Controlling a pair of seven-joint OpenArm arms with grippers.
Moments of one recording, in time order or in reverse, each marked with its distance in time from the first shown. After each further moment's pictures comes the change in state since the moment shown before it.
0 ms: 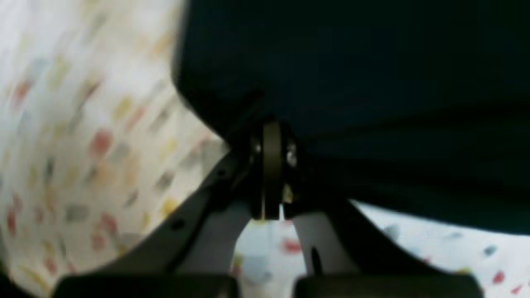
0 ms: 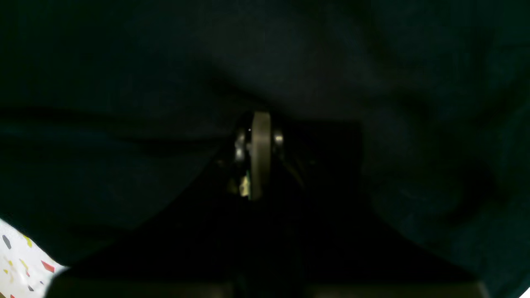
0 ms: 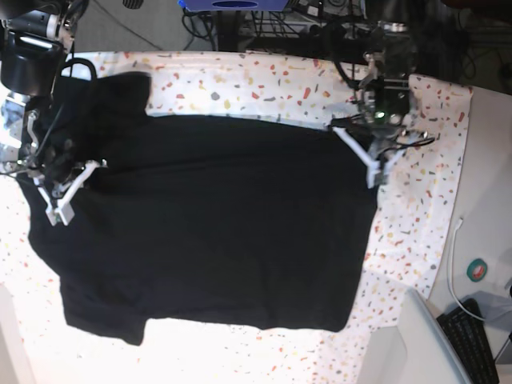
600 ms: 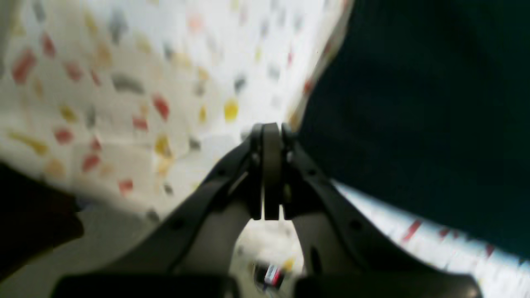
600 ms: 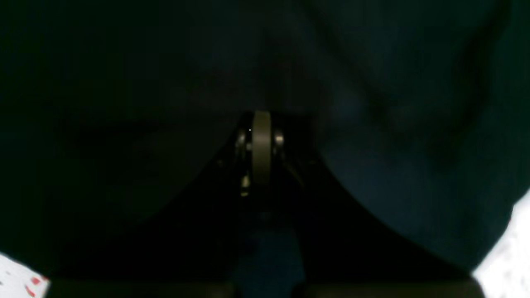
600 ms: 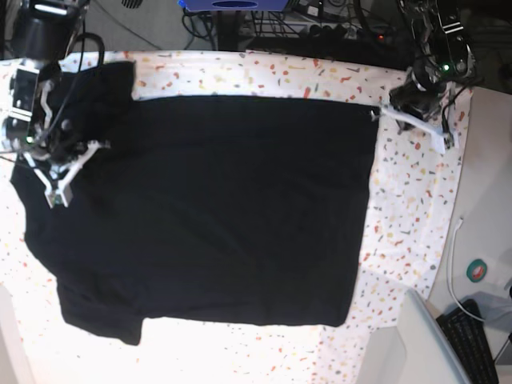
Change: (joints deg) left arm 12.5 -0.3 -13.2 17.8 -23.8 0.7 2.4; right arm -9.8 -4.2 0.1 19.3 -4.7 -7.2 -4.4
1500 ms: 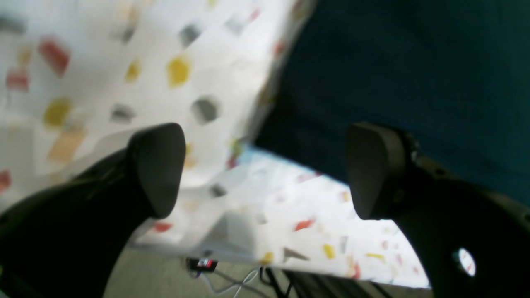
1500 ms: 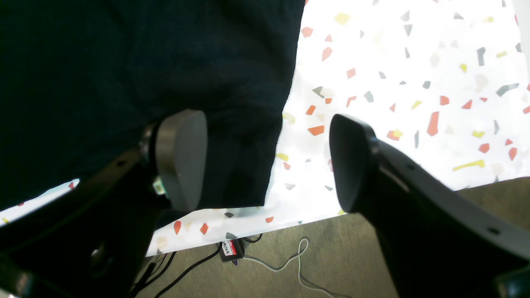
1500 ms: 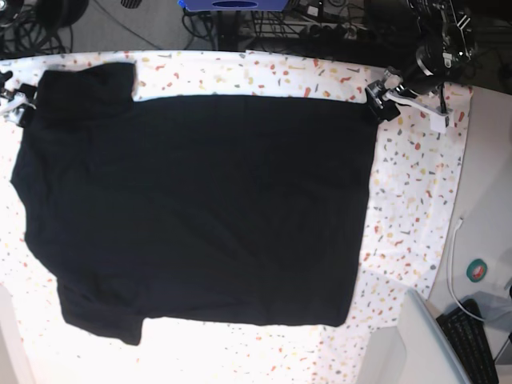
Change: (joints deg) left arm -1.1 -1.4 -8.1 -16.9 -20.2 -17.9 -1.0; right arm -16.9 -2.3 25.8 24.6 18.4 0.5 -12.2
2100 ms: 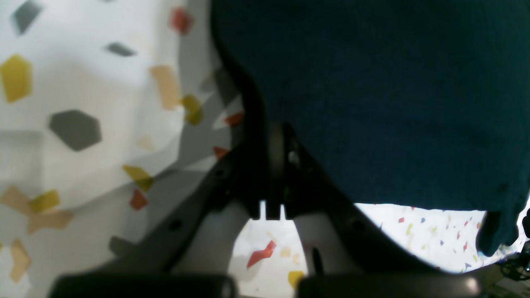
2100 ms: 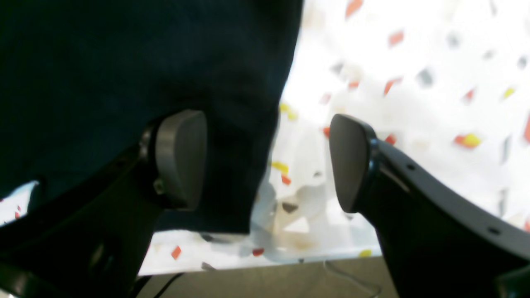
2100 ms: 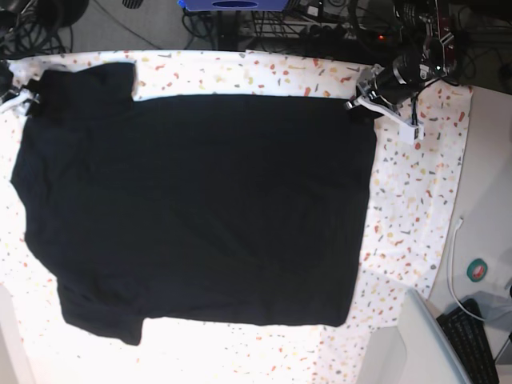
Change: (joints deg) left arm -2.4 -2.0 10.8 -4.8 0.1 -0.3 -3.8; right arm 6.1 5.7 1.5 -25.6 0.0 8.2 6.0
